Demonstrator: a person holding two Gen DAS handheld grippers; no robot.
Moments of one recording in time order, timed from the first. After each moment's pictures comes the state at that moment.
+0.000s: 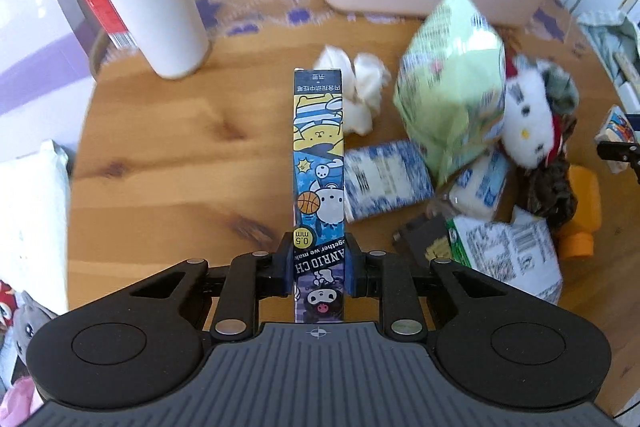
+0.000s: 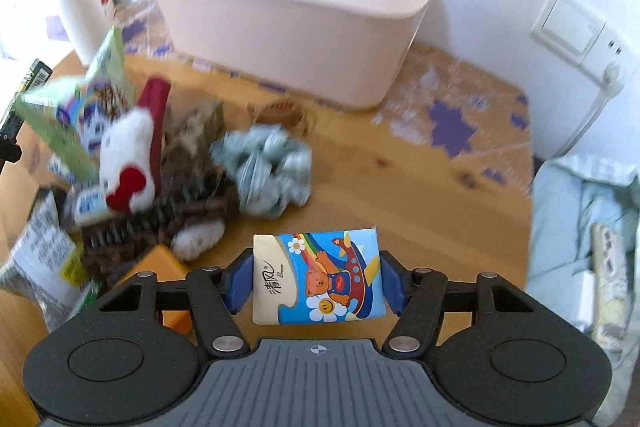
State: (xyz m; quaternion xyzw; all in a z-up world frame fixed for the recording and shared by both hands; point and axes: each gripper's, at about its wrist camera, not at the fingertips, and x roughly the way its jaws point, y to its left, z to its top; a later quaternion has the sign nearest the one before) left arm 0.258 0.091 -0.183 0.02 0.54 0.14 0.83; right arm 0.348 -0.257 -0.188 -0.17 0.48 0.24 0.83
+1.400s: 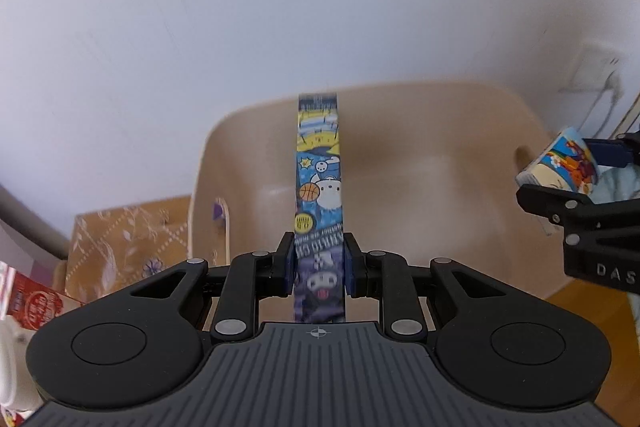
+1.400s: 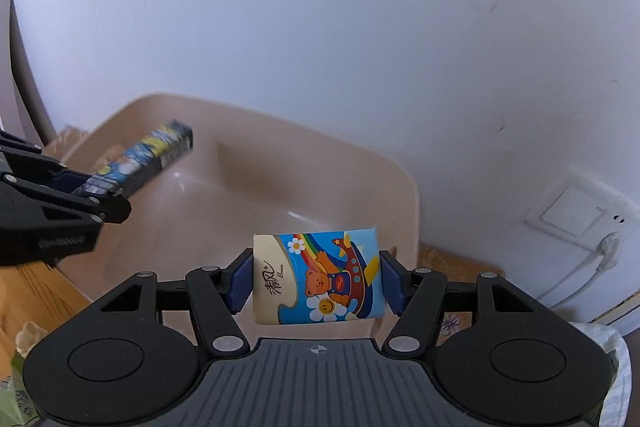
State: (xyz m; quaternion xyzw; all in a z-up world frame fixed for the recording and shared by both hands) left arm 0.526 0.050 -0.127 0.11 0.43 0.13 0.89; right arm 0.540 -0.152 -0.136 -0.16 0.40 0.18 0.88
